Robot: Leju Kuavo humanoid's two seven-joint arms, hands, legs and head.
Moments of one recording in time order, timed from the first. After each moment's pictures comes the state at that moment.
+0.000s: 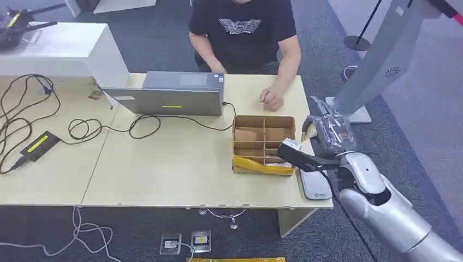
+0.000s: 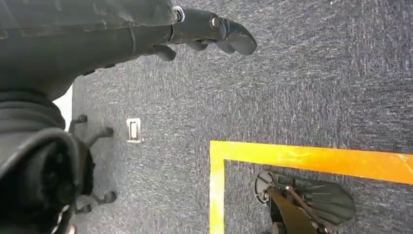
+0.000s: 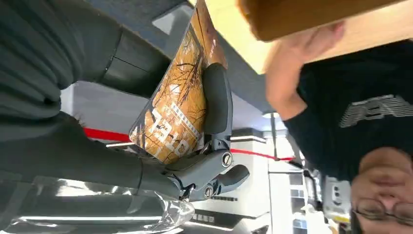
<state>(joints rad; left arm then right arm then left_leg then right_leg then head) -0.12 0.06 -1.18 -0.21 1.12 0.46 -0.06 -0.62 -0.51 0.74 -1.46 0.87 -0.29 0.32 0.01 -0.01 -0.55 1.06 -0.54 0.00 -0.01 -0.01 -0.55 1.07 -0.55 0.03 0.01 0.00</state>
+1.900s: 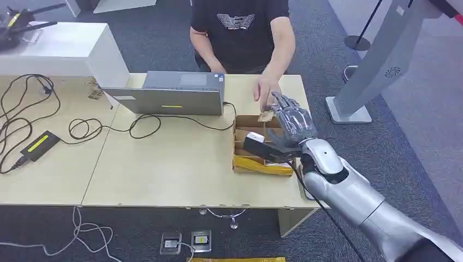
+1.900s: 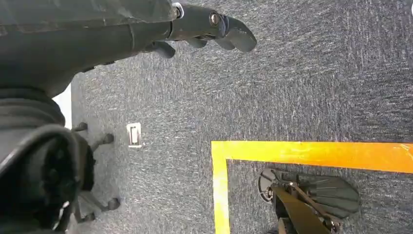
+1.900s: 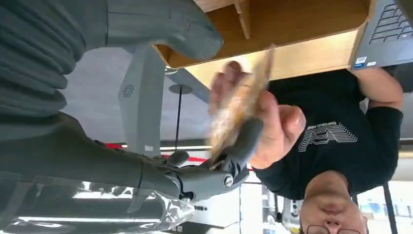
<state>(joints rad) -0.12 0.06 -1.21 -0.21 1.09 0.45 -0.06 -0.80 -0.31 0.93 -1.17 0.82 -0.33 0.27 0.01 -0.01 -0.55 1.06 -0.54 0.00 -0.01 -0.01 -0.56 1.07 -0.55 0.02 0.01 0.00</state>
